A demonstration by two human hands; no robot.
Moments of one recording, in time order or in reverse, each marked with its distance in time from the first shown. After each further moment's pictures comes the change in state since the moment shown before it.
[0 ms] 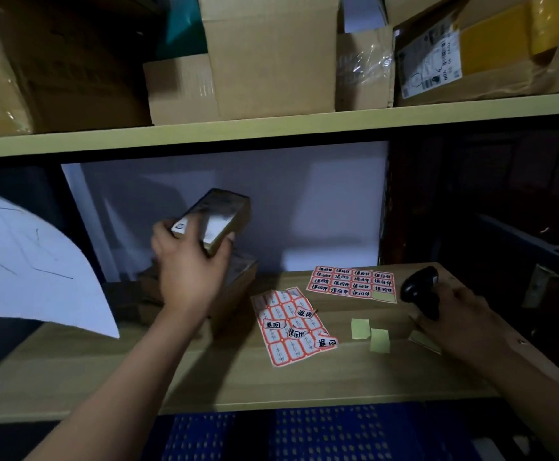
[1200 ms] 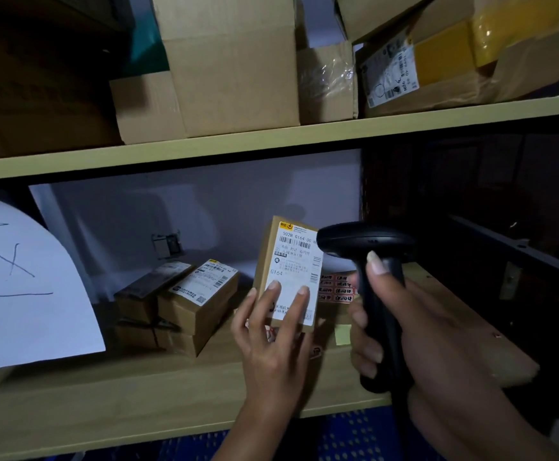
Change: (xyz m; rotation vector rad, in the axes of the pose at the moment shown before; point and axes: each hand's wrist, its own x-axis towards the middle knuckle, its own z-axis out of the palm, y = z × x) left_hand -0.145 0.047 0.071 -0.188 0.187 0.488; right_hand -0.160 -0.113 -0.107 1.696 -0.243 -0.071
